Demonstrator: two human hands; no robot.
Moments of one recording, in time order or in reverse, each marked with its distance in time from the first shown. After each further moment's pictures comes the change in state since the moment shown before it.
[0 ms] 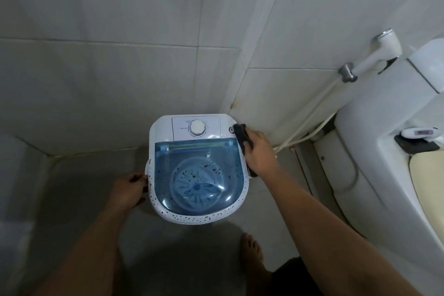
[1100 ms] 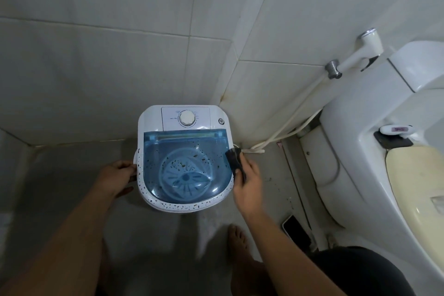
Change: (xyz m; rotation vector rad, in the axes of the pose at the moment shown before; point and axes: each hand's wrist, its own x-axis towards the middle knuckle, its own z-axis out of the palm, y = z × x) left_hand 0.005 0.002 0.000 -0.043 -0.021 -0.062; right_hand -0.119 0.003 0.032 0.277 0.231 0.129
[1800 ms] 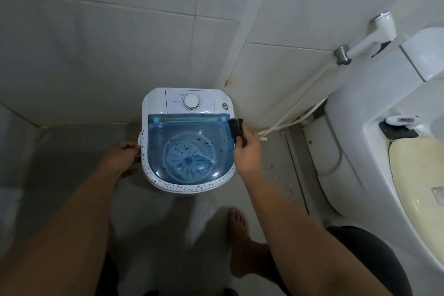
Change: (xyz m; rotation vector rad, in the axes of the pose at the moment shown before) left_hand -0.001 -0.001 0.002 -0.007 0.021 -0.003; right_hand 0.050 -0.013 0.016 0.025 -0.023 0.133
